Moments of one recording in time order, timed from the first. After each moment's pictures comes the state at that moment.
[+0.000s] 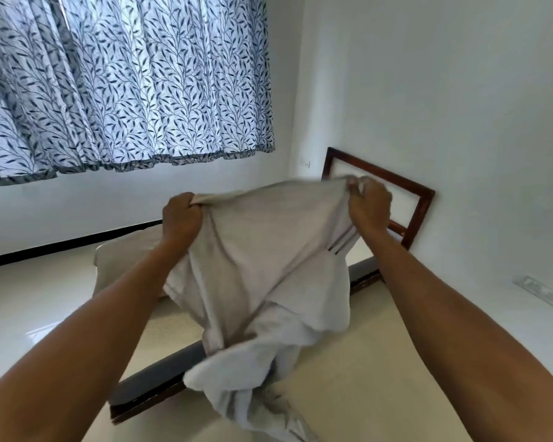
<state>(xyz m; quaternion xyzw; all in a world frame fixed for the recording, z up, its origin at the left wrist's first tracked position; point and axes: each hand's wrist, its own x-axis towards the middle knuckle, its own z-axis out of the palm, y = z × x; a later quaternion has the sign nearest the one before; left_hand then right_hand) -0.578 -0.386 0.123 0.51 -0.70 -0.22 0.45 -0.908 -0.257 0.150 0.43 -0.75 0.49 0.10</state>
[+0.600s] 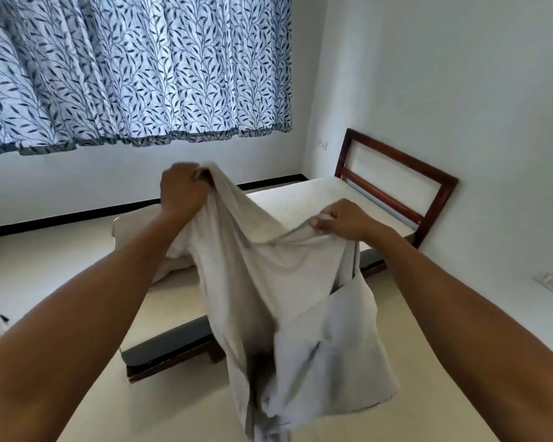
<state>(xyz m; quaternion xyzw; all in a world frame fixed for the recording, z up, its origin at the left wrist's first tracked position) -0.553 -0.373 0.139 0.52 -0.73 -0.12 0.42 -0.881 -0.264 0.112 0.68 -0.69 0.22 -0.15</state>
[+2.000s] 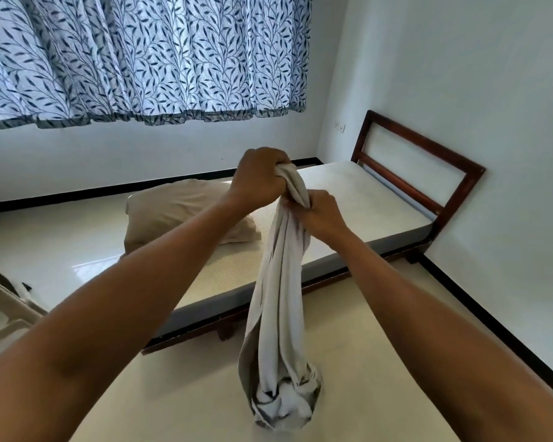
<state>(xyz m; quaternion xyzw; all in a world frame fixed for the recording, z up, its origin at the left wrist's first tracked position) -0.633 -0.342 0.146 0.38 -0.84 -0.13 0.36 -0.788 -0.277 0.084 0.64 -0.62 0.41 -0.17</state>
